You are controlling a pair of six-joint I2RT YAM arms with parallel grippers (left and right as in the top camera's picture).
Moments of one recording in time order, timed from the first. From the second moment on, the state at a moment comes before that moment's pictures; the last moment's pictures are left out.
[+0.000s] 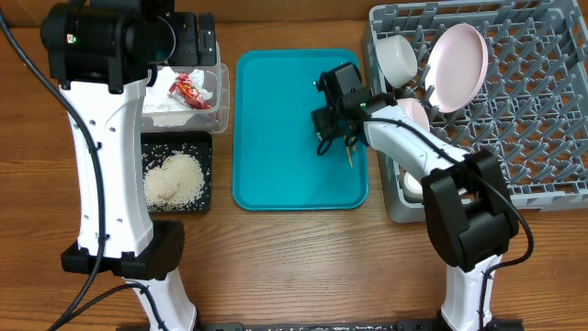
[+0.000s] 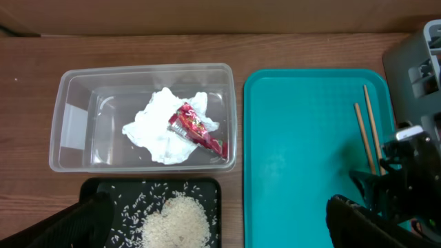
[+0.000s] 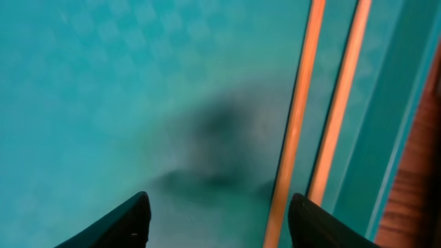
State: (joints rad) left arm -0.13 1.99 2.70 -1.61 -0.11 -0.12; right arm 0.44 2.09 1.48 -0.47 0.02 0.10
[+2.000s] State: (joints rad) left arm -0.13 1.99 2.70 -1.61 -0.11 -0.12; right arm 0.15 1.64 1.92 -1.61 0.08 0.30
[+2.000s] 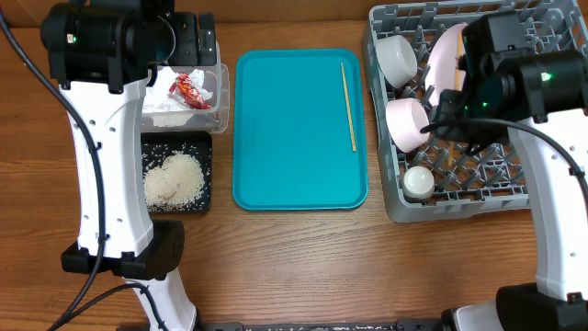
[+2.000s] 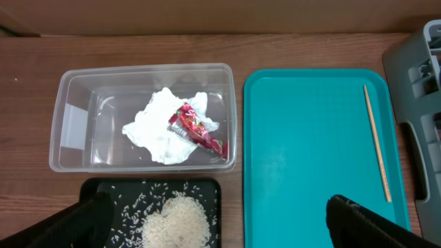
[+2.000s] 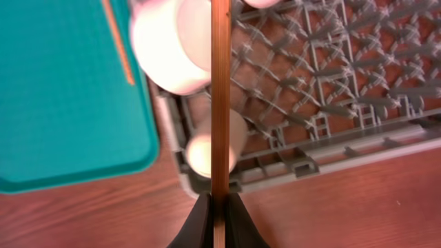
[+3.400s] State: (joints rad) left arm -0.13 1.99 2.70 -1.61 -0.11 -0.12; right arm 0.11 1.64 1.66 -0.85 -0.41 0.07
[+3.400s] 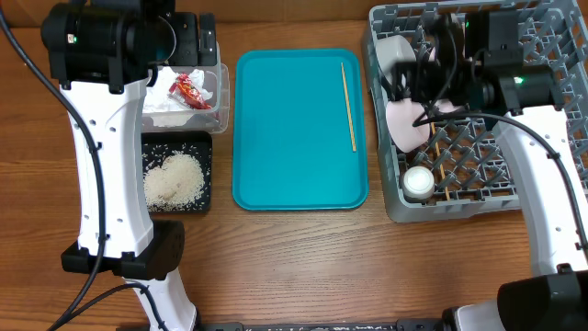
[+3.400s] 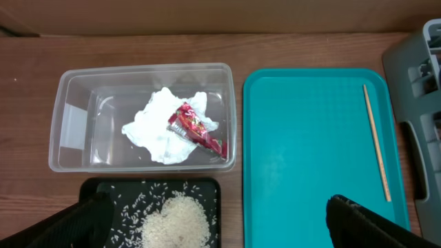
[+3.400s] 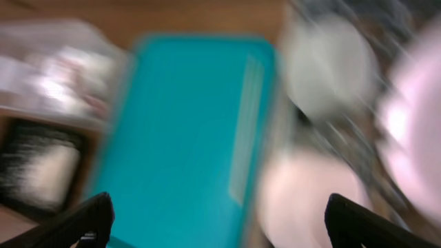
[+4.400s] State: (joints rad) left arm -0.13 1.99 2.70 -1.61 -0.11 -0.12; right arm 0.41 2.16 1.81 -0.79 -0.06 0.17
